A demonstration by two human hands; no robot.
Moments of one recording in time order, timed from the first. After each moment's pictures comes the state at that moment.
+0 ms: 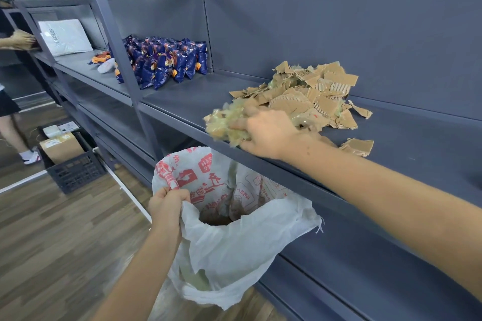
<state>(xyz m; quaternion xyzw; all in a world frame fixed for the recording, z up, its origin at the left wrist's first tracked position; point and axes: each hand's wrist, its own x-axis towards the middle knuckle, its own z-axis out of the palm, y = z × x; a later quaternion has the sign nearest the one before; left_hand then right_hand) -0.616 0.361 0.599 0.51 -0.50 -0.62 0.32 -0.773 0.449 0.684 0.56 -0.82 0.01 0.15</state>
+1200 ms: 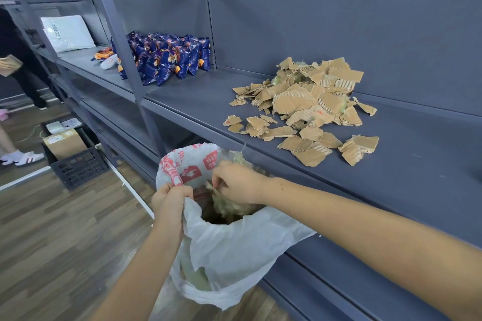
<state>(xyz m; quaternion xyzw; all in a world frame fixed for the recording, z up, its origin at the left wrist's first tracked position) -0.612 0.361 0.601 0.52 -0.50 -0.62 0.31 -0.725 0.426 0.612 0.60 -0.78 0.15 -0.15</state>
